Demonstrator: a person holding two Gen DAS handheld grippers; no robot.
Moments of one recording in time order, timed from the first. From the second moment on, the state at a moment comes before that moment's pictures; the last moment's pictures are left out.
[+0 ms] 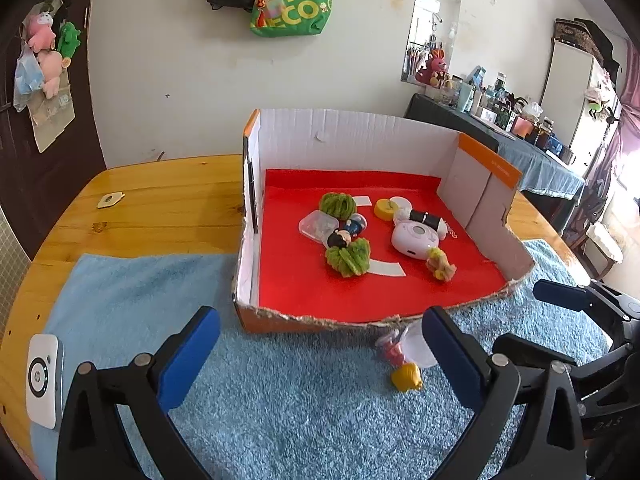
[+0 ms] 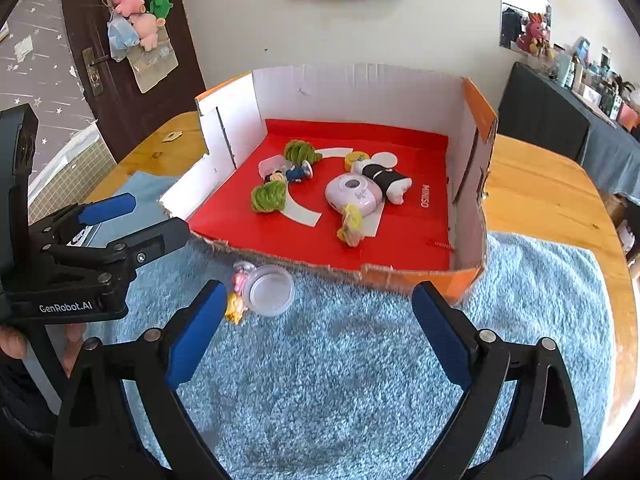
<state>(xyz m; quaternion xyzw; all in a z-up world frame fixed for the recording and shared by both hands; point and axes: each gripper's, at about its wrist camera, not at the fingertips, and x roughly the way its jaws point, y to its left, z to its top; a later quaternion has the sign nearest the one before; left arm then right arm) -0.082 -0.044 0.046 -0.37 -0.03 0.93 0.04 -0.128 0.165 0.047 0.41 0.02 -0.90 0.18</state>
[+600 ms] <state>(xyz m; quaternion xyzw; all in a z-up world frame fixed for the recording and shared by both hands) -0.062 -0.035 0.020 -0.39 -0.02 0.92 0.05 -0.102 0.171 0.018 0.43 0.01 -0.89 0.17</state>
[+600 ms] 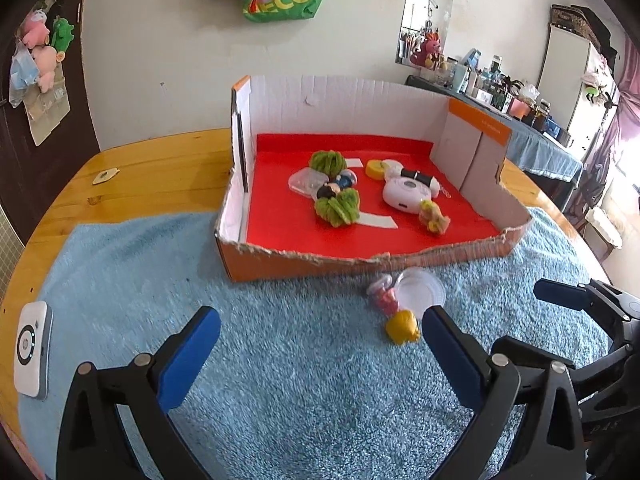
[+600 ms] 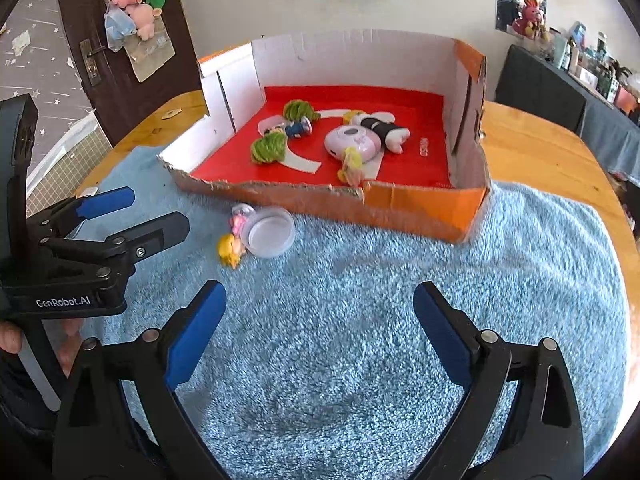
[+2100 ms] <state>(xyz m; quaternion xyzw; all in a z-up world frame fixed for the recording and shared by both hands) -0.076 -0.062 -0.004 -0.41 -0.01 0.91 0.05 -0.144 0.140 -0.003 0.45 0.03 -0.87 0.18</state>
